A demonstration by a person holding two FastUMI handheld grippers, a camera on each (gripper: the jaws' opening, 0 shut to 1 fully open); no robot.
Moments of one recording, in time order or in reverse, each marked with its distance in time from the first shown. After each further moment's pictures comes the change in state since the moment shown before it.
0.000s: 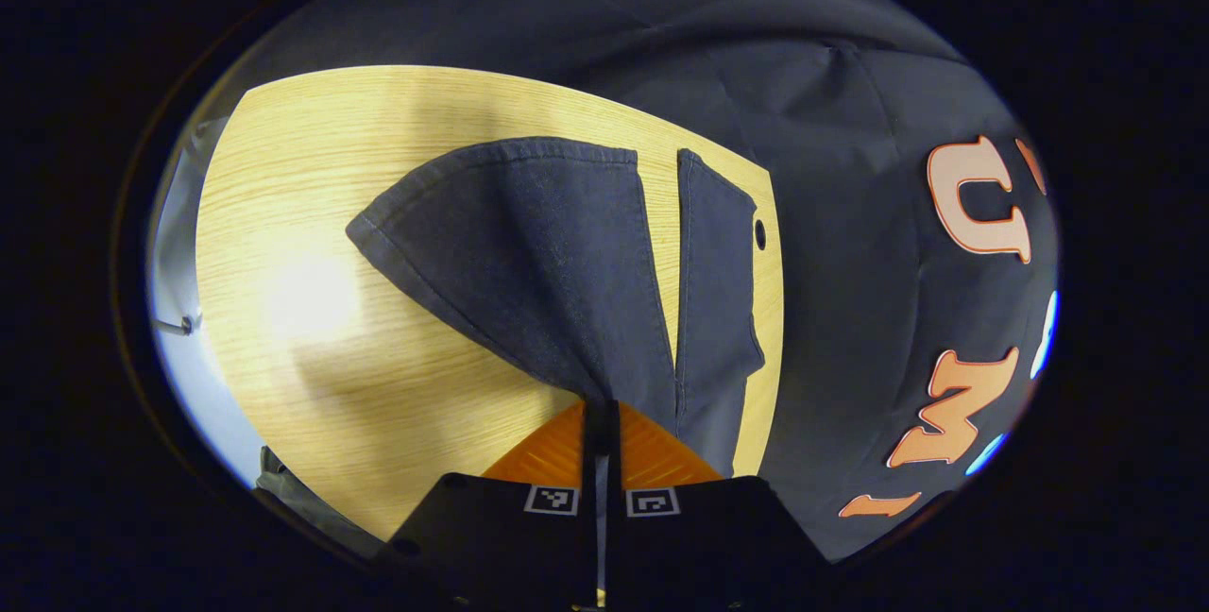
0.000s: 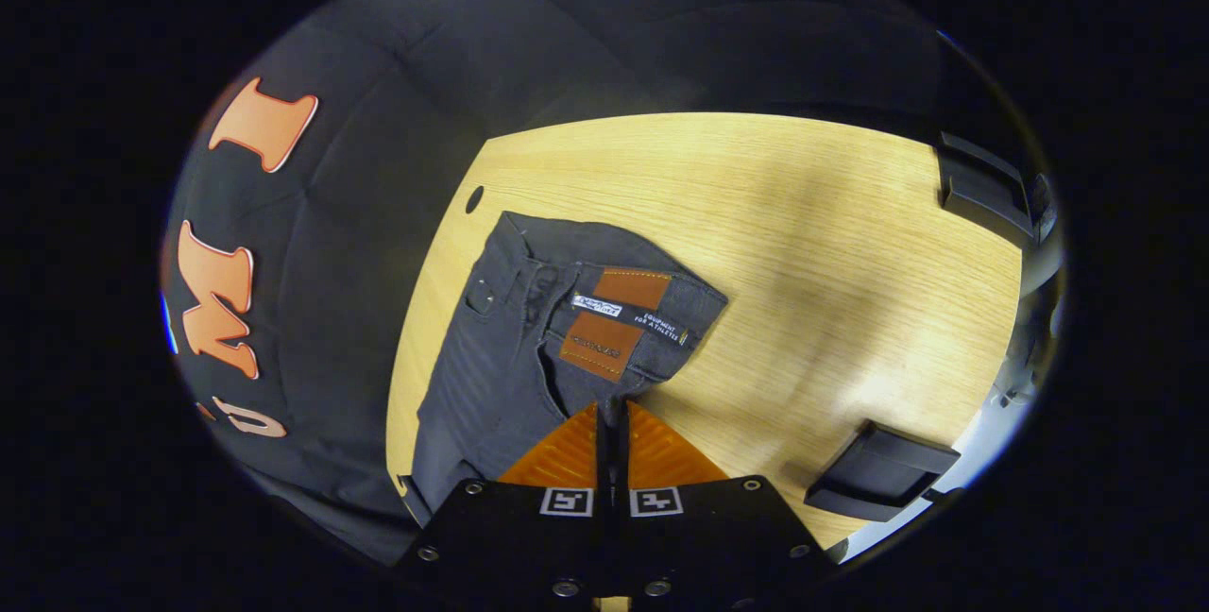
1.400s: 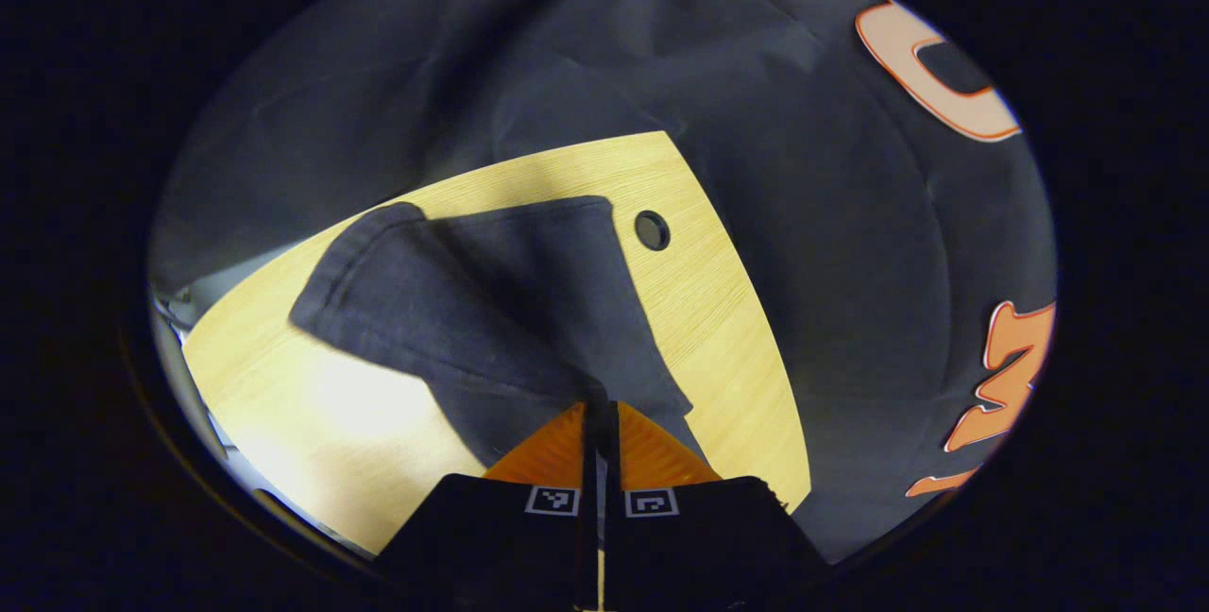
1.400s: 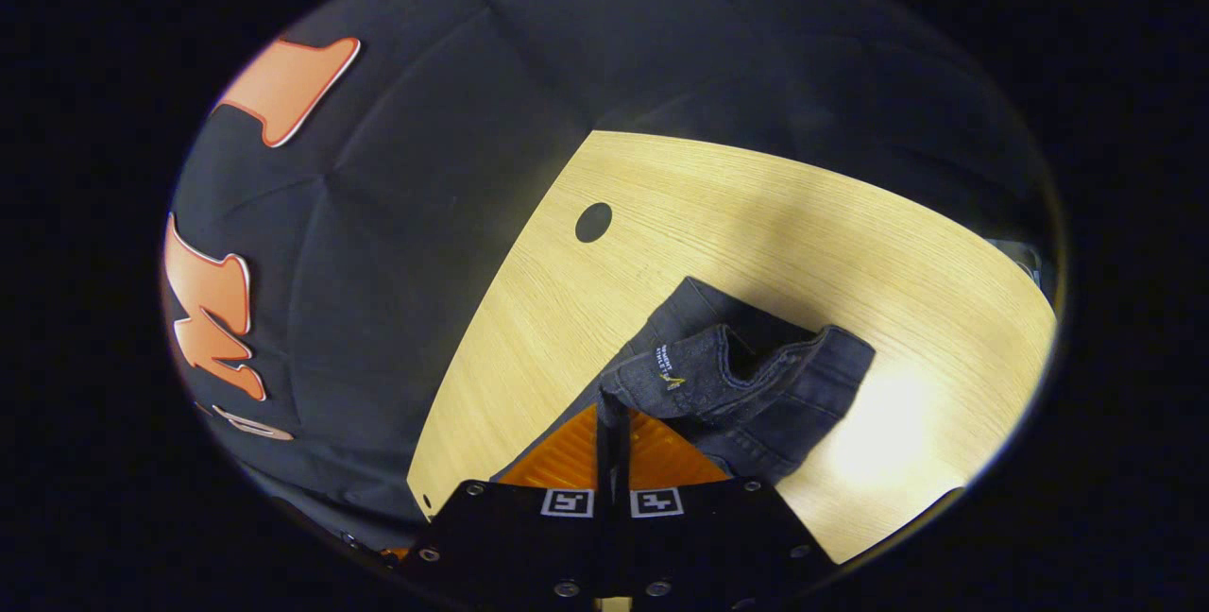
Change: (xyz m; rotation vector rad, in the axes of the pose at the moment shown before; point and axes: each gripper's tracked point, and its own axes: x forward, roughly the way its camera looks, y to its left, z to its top) left arm 0.125 -0.243 0.059 0.399 0.037 0.179; right arm 0.126 0.182 0.079 -0.139 0.051 0.023
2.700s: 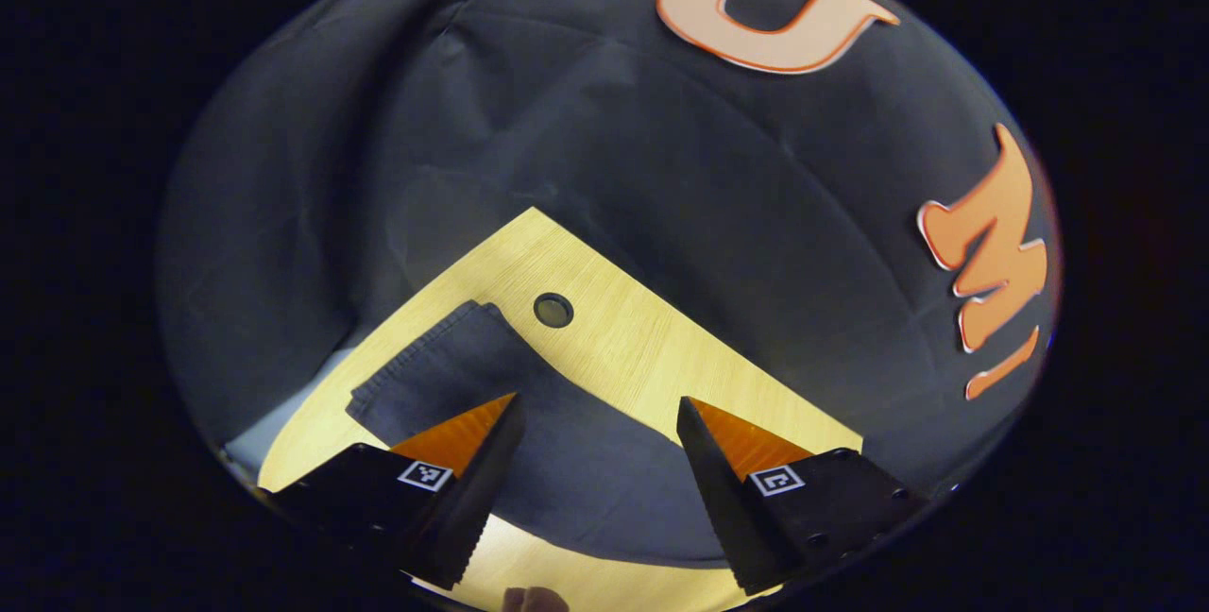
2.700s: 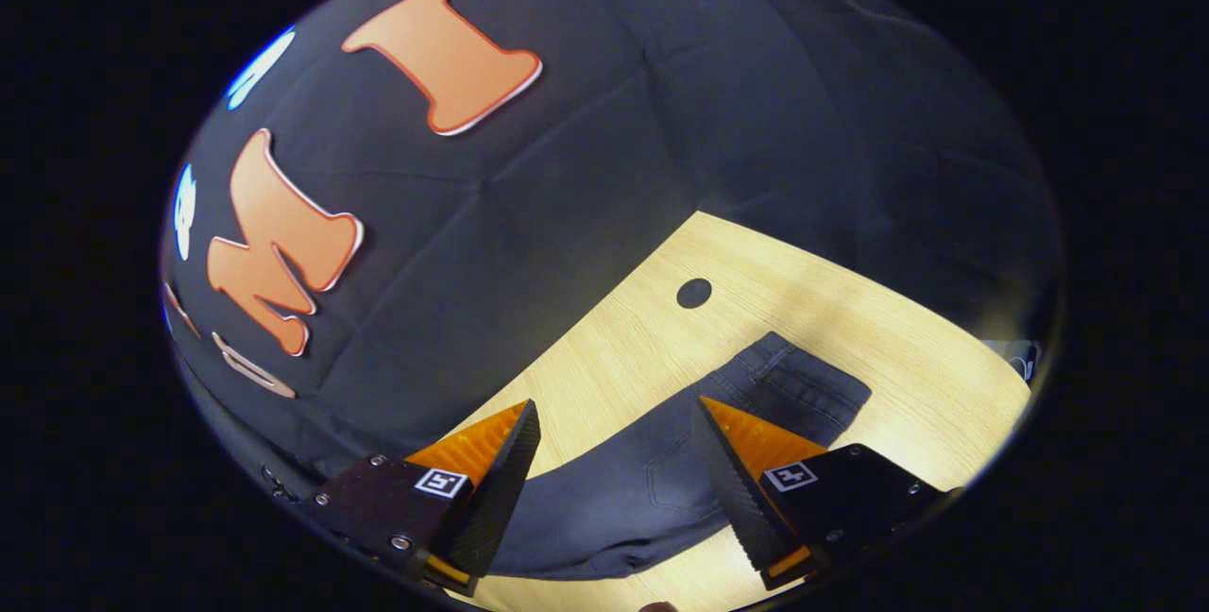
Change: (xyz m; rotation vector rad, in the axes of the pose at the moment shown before) left arm -0.048 -0.054 0.046 0.464 -0.198 -0.150; right arm -0.106 0.090 0.005 -0.233 -0.255 0.129
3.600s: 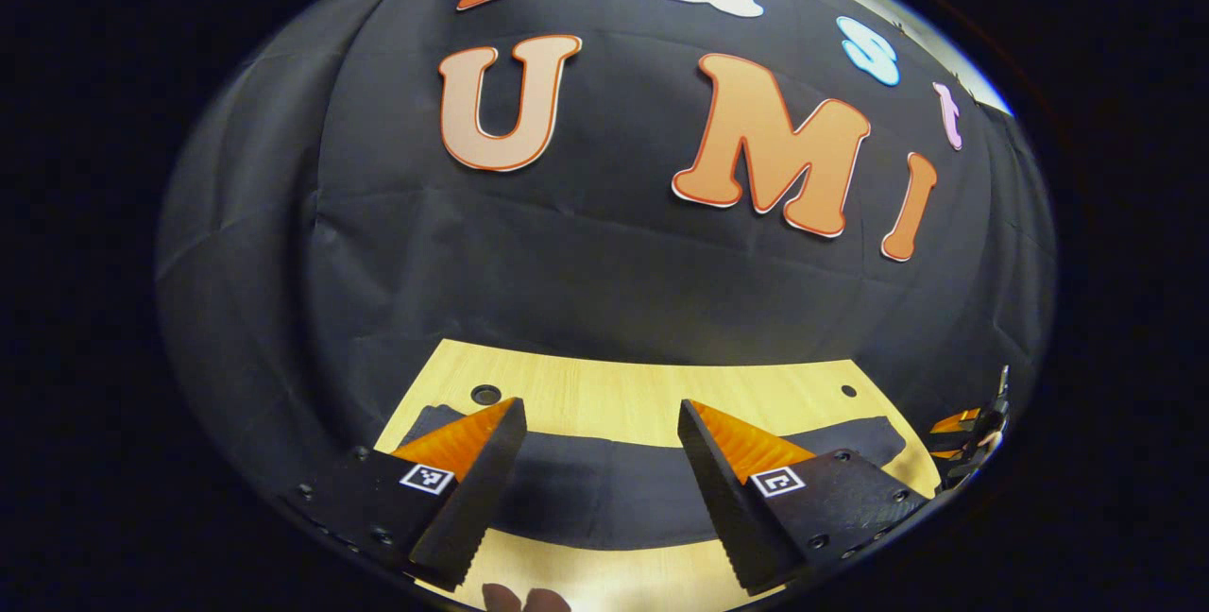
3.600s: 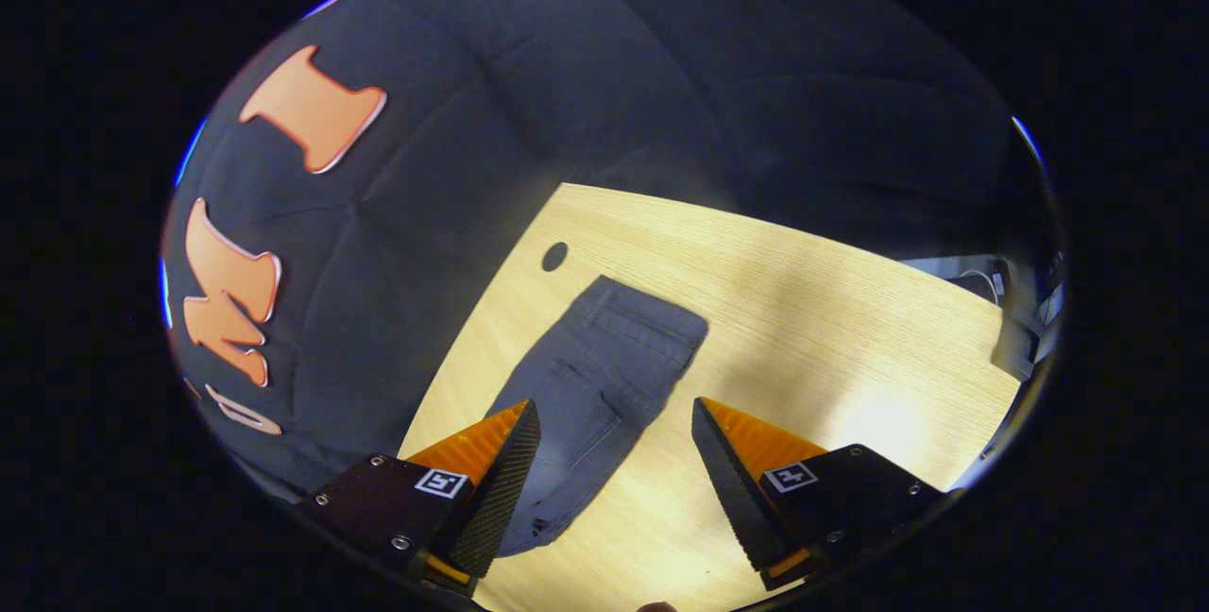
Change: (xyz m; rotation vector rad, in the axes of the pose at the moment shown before) left arm -0.127 -0.098 -0.047 0.460 -0.354 -0.165; right arm -0.014 -0.157 -0.057 0.252 0.117 -0.200
